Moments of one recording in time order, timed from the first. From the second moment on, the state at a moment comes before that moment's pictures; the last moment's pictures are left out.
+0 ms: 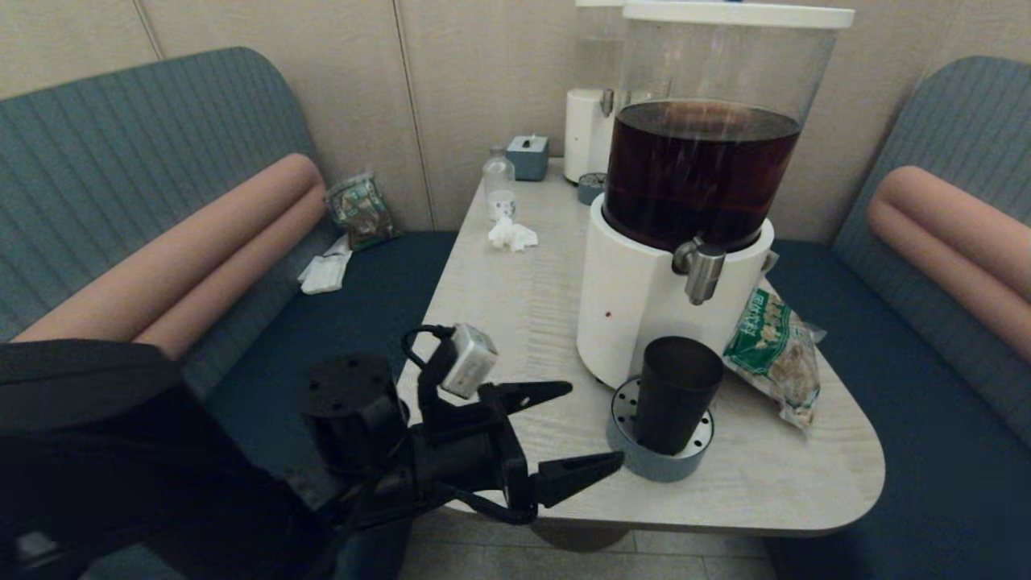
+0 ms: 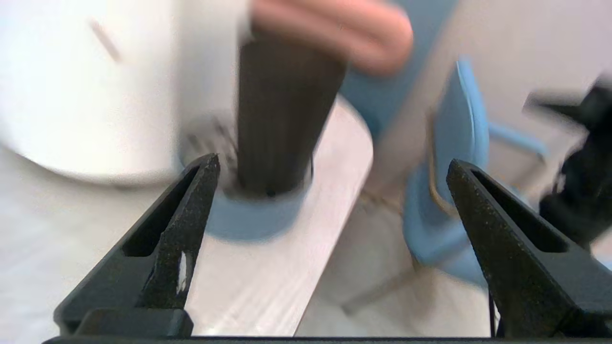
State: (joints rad) left arm -0.64 1.97 -0.52 -1.52 -0.59 -0.18; right arm 0.00 0.00 0.00 0.01 0.03 -0.07
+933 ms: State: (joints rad) left arm -0.09 0.80 -0.27 -1.35 -0.28 -0.19; right arm 0.00 0.00 0.00 0.01 0.03 -0.07
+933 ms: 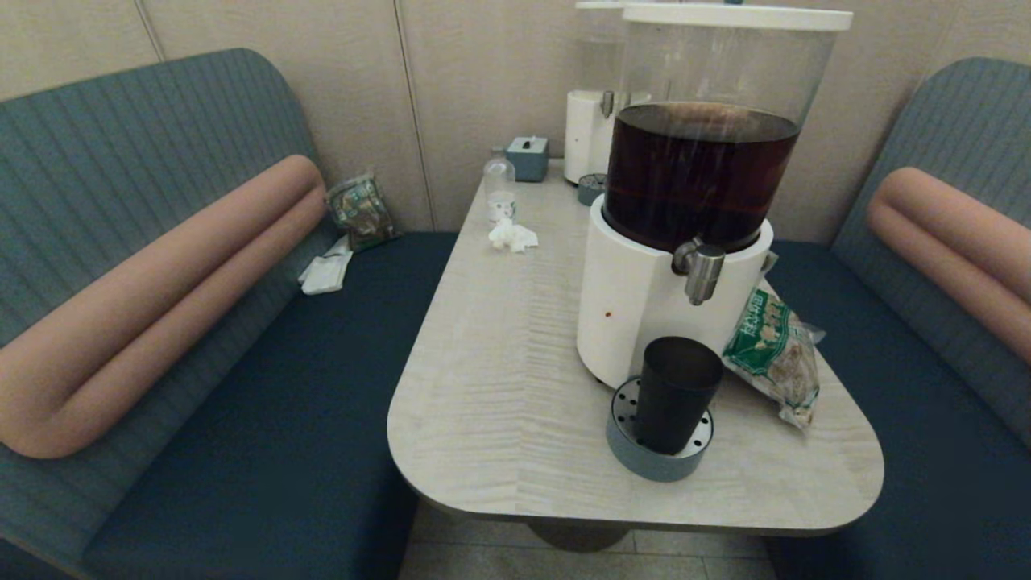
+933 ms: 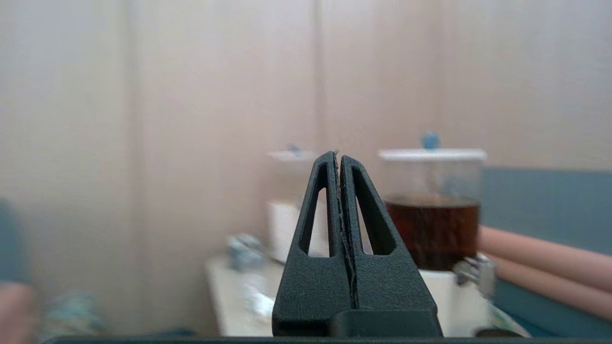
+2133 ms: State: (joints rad) left arm -0.01 0.00 0.00 0.00 -0.01 0.01; right arm 0.00 0.00 0.00 0.01 0.03 -0.07
